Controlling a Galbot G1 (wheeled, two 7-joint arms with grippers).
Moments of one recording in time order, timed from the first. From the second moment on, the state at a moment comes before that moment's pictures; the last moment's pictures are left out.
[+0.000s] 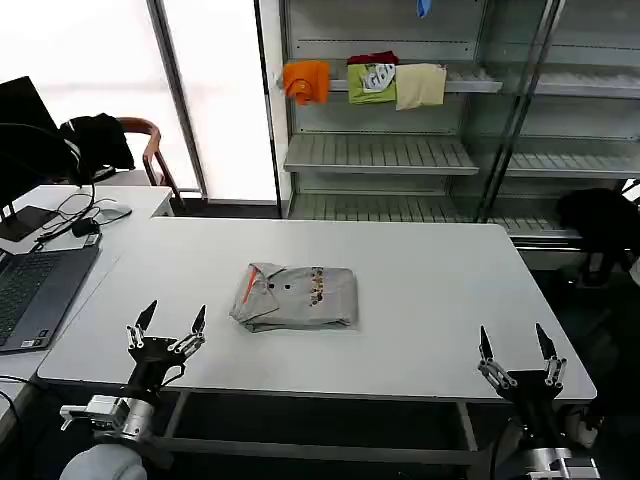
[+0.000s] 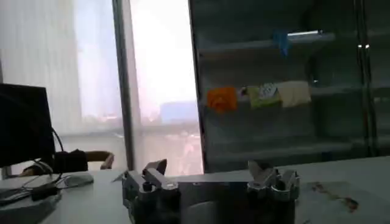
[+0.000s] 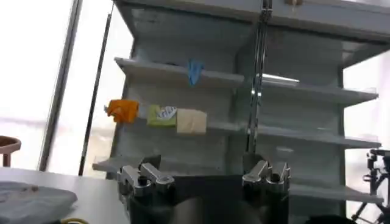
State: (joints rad) left arm 1.47 -1.05 -0.55 -2.09 -0.38 0.04 -0.17; right arm -1.71 1.04 0.60 2.17 0.26 0.22 0.33
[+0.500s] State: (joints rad) left arm 1.50 -1.06 -0.57 -2.09 -0.38 0.04 -0.14; right arm -1.74 1.01 0.62 2.19 0.27 0.18 0.32
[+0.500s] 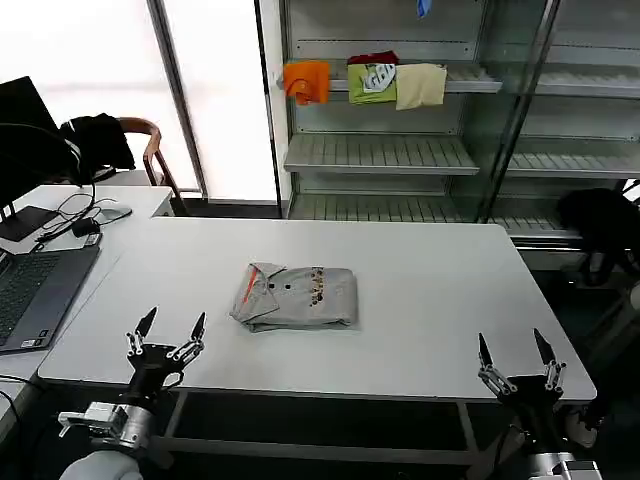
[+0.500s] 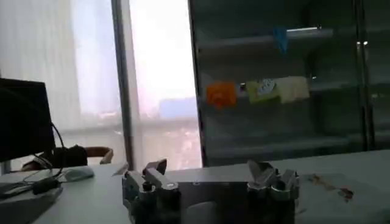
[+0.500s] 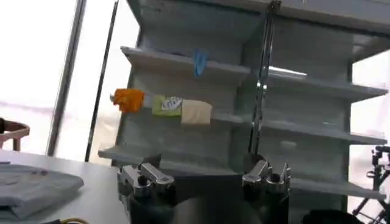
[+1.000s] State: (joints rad) left arm 1.49 -1.05 -0.58 -2.10 -0.40 0.05 -0.14; right arm -1.74 1.00 0.62 2.21 0.27 0.15 0.30
